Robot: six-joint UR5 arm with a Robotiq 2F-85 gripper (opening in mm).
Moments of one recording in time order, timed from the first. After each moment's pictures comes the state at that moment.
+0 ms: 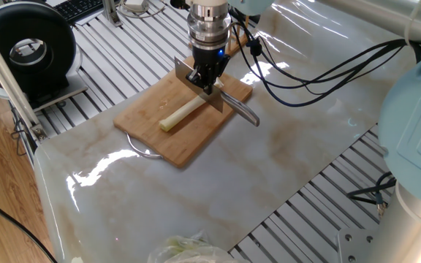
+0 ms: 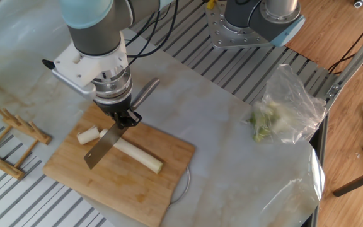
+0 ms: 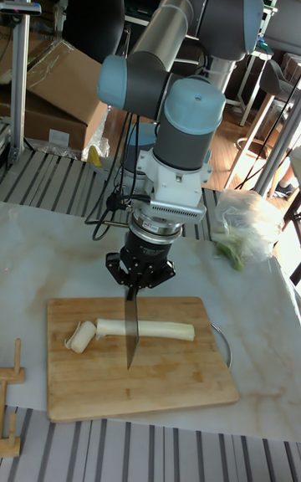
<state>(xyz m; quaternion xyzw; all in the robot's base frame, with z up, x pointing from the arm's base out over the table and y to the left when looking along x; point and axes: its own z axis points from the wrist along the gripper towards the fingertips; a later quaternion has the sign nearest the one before) 0.588 0.005 0.084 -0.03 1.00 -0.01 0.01</state>
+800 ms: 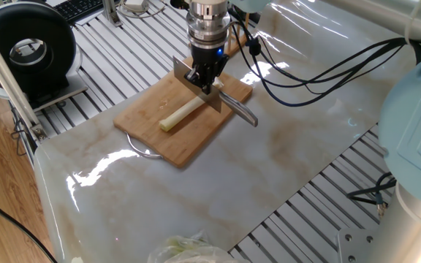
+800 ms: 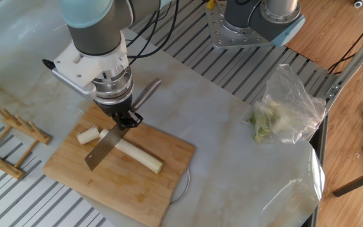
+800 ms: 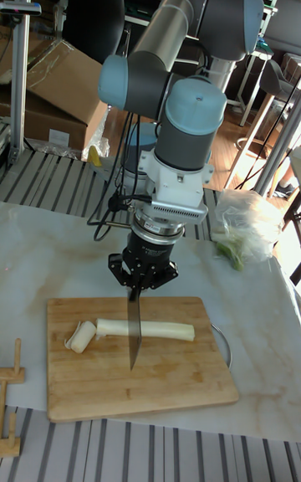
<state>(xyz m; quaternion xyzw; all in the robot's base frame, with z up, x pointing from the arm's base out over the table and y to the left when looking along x) 0.591 0.009 0.080 -0.03 1.00 0.00 0.01</state>
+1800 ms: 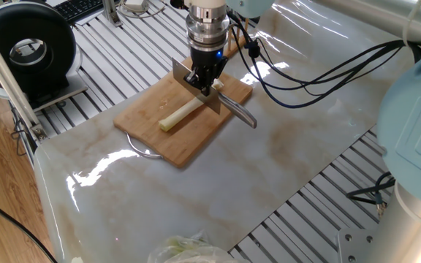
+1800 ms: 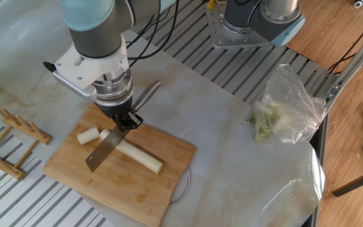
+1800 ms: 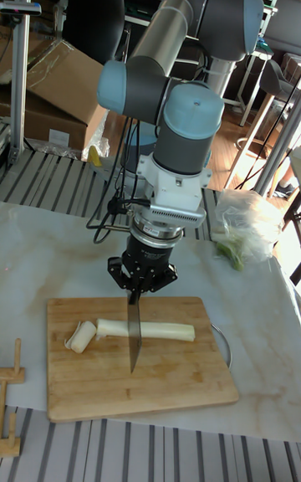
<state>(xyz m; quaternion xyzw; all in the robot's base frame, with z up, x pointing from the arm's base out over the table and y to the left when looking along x) 0.594 0.007 0.073 -0.03 1.00 -0.01 0.02</state>
